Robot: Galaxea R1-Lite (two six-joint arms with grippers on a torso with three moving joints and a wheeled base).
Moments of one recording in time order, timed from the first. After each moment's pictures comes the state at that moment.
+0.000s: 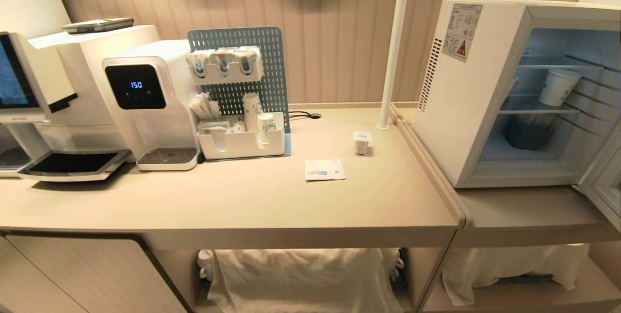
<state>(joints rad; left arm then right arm) 0.00 0.00 0.00 0.01 -0.02 0.09 0.00 0.00 -0.09 0.22 0.01 -0.02</state>
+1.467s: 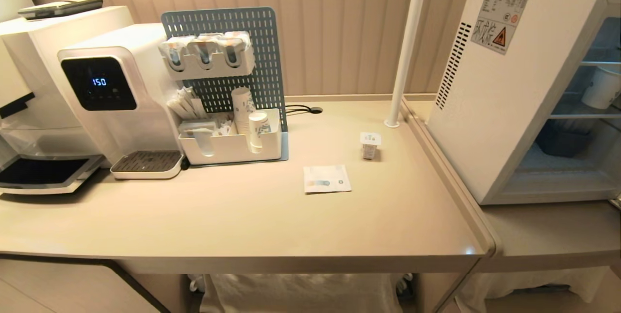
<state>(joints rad) 0.00 0.00 0.00 0.01 -0.02 0.08 0.00 0.00 -0.09 0.22 0.01 -0.02</state>
